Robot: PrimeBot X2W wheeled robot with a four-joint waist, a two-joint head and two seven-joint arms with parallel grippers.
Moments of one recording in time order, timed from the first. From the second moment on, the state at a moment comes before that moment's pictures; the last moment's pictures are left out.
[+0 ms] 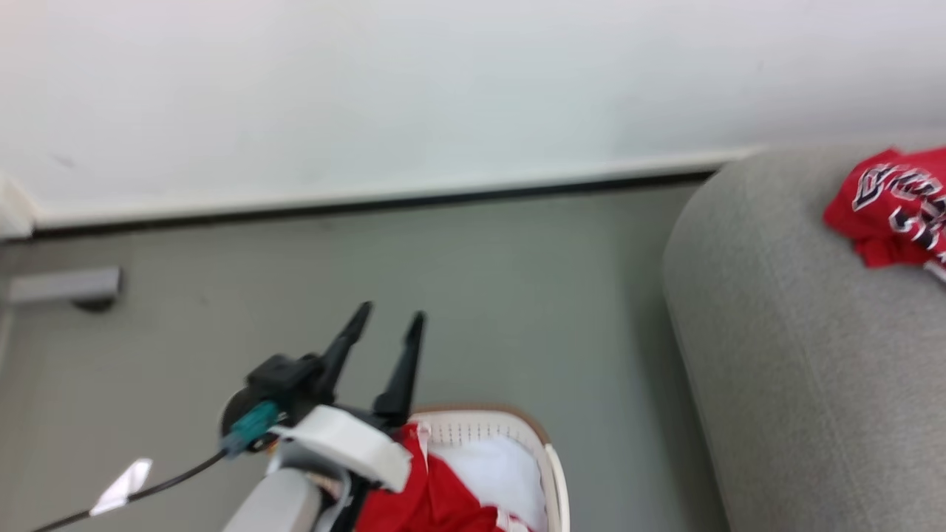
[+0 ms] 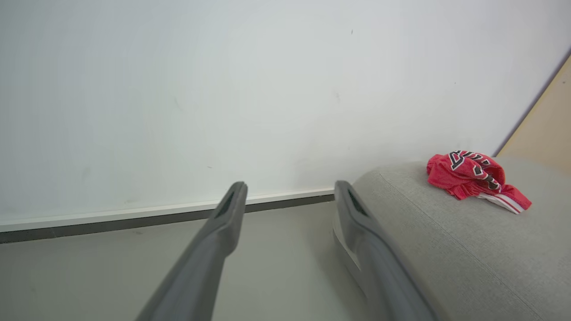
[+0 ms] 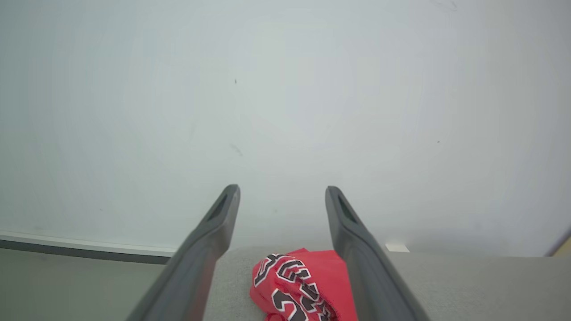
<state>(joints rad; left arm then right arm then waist) -0.39 0.16 -0.45 0.32 -0.42 -0.02 -0.26 -0.77 -0.60 0.35 0.74 0.60 0.13 -0.26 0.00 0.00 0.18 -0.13</state>
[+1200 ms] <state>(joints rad) -0.03 0.06 0.00 0.17 -0.20 -0.04 -0.26 -0.09 -0.12 0.12 0.16 0.27 0.13 -0.26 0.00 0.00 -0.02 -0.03</state>
